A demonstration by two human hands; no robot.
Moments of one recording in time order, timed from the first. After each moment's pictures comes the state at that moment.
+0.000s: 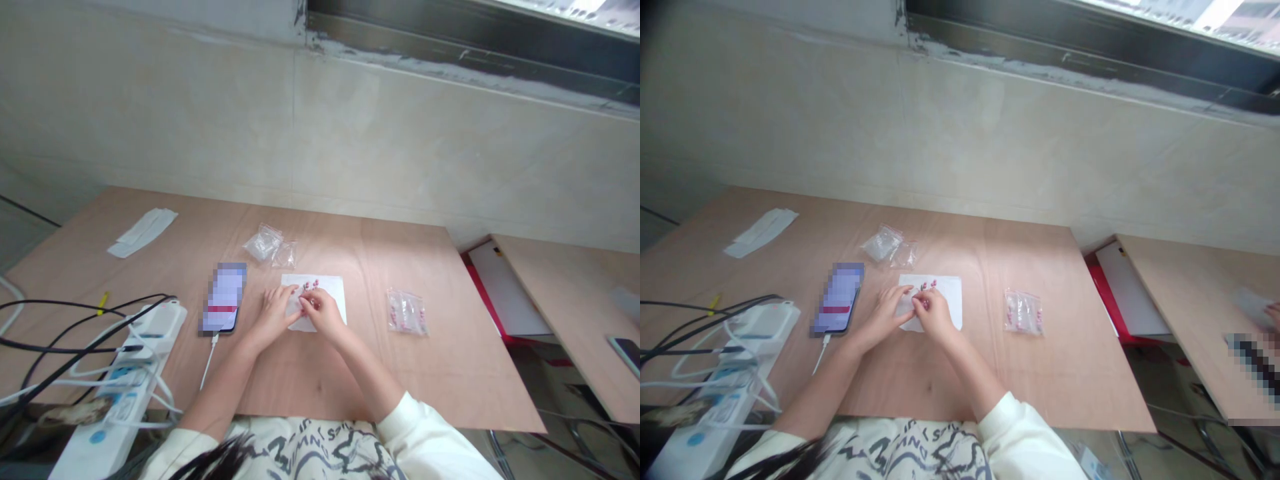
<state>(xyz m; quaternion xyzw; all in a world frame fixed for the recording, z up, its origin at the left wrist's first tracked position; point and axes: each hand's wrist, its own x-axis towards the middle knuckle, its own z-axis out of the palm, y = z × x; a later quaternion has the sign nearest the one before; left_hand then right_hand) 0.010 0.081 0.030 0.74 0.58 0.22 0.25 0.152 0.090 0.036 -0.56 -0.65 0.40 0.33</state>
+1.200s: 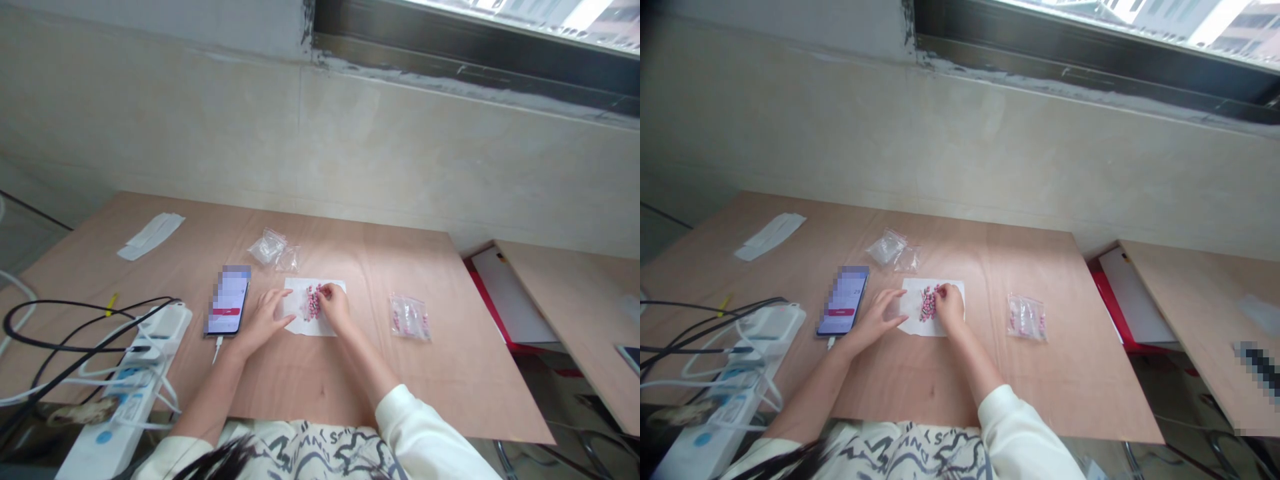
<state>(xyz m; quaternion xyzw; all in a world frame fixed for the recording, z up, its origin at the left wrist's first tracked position) -0.020 0.074 0.034 0.72 0.55 0.27 0.32 0.167 0.116 0.004 -0.67 -0.60 0.31 0.30</state>
